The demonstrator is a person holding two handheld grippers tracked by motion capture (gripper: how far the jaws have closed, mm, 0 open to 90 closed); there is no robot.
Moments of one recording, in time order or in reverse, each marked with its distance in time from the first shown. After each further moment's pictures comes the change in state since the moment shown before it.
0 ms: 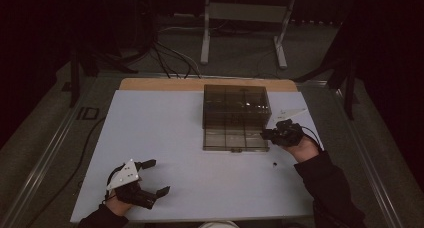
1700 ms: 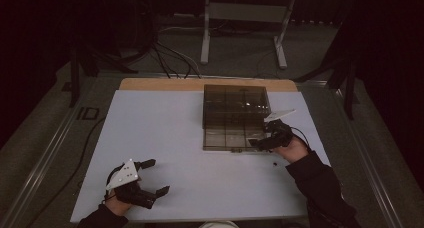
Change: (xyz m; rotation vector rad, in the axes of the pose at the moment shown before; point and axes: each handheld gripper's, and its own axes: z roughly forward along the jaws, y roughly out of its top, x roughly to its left) left arm 0.001 0.000 -0.001 -0.002 0.000 -0.002; right arm 0.005 0.002 0.029 0.020 0.016 0.081
